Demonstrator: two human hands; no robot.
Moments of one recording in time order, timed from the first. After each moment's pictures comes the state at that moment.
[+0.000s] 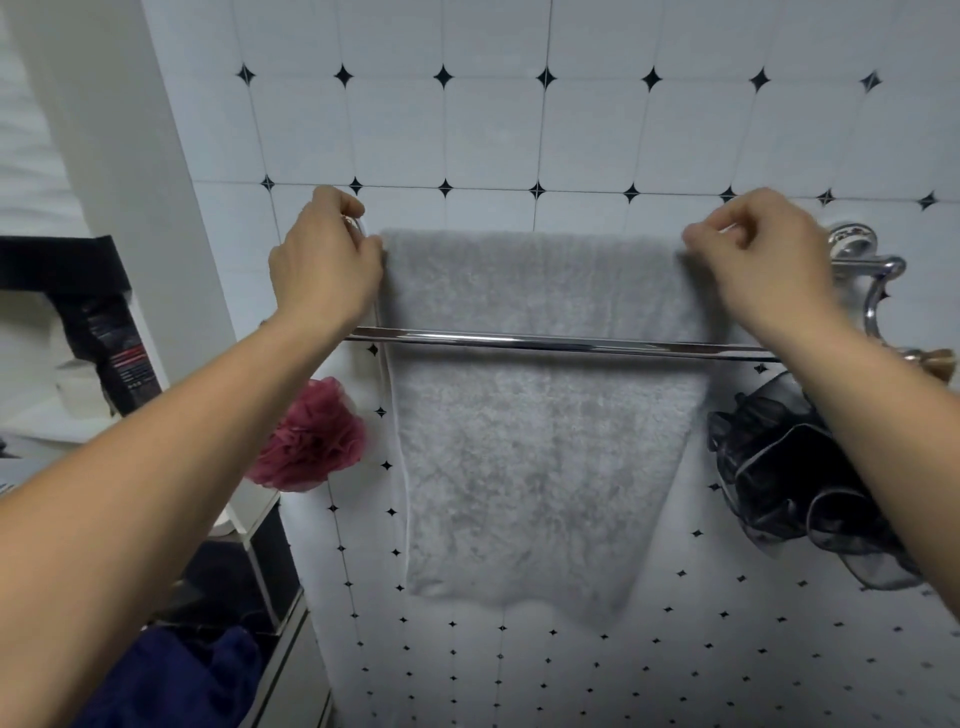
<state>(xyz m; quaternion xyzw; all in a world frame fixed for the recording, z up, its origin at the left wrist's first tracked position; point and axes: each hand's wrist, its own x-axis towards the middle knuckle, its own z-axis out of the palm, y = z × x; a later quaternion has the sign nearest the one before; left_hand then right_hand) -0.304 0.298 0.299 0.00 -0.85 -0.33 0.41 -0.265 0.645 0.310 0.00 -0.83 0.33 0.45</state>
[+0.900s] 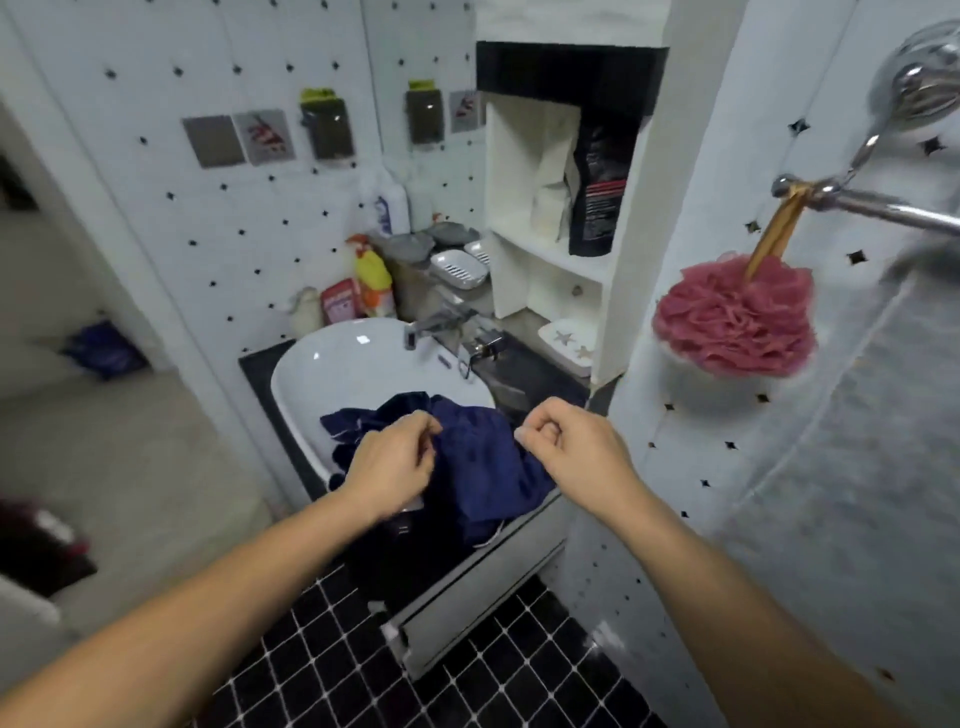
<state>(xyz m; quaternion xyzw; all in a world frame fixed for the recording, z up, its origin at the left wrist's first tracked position) -0.038 0.066 0.007 0.27 -0.93 -0.21 0.16 -0.188 0.248 0.047 0.42 -0.83 0.35 -0.05</state>
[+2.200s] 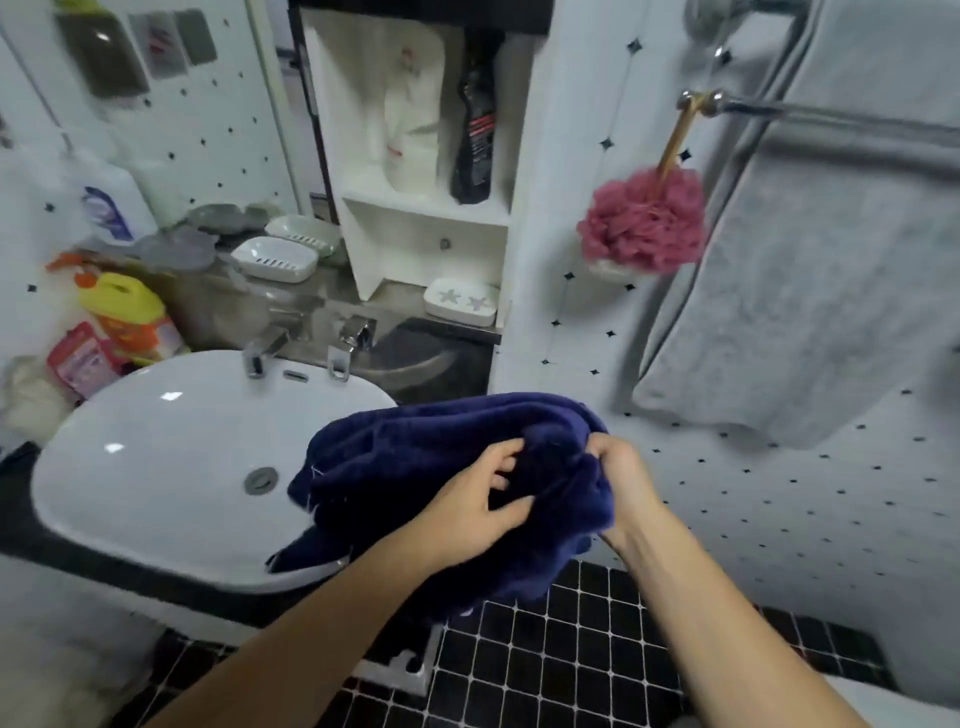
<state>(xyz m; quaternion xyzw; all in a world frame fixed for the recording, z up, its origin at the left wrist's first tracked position) -0.057 0.037 -0.046 -0.11 -0.83 -0.54 -0.11 -0.092 0.204 0.010 -0.26 -0.65 0.70 -0.11</state>
